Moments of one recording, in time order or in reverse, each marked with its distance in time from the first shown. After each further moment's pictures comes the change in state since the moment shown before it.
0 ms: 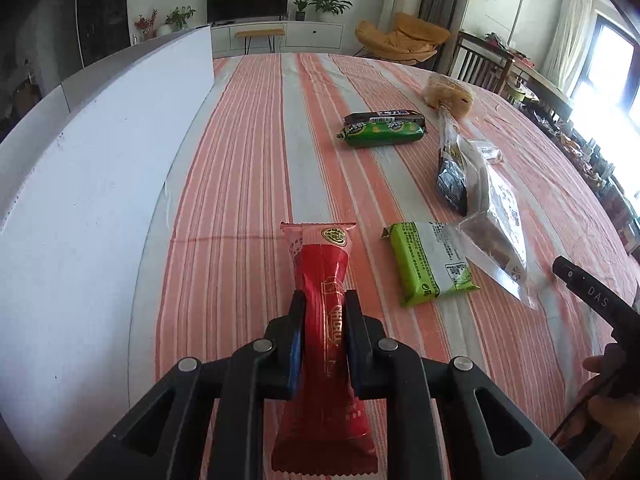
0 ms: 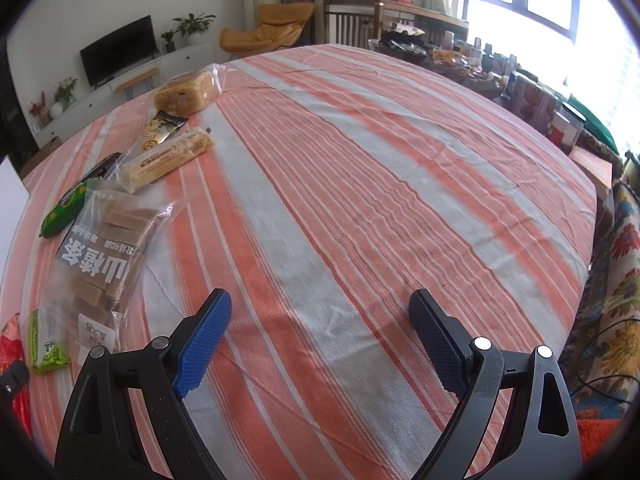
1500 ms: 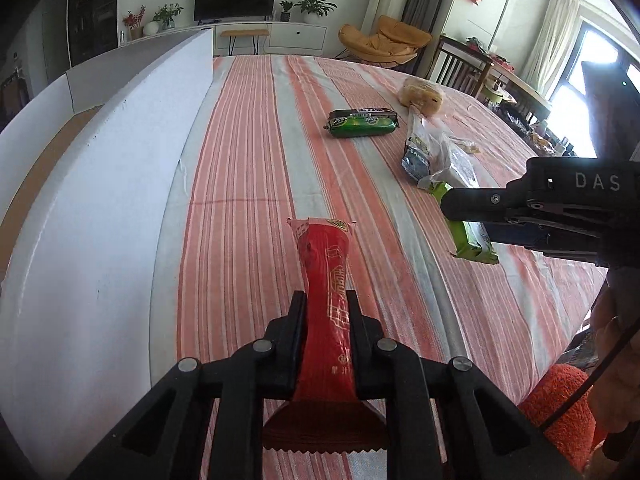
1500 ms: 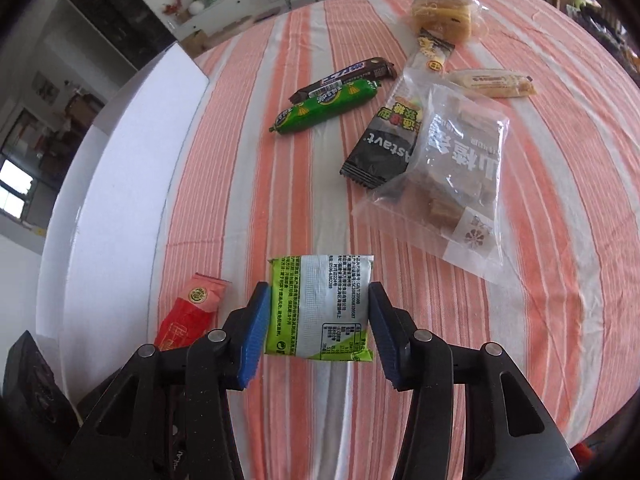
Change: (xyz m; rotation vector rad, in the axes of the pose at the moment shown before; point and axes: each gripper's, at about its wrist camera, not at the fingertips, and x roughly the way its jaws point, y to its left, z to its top) left arm -0.045 0.009 -0.028 -0.014 -0.011 -0.112; right arm -0.075 0.095 0.017 -0.192 0.370 0.604
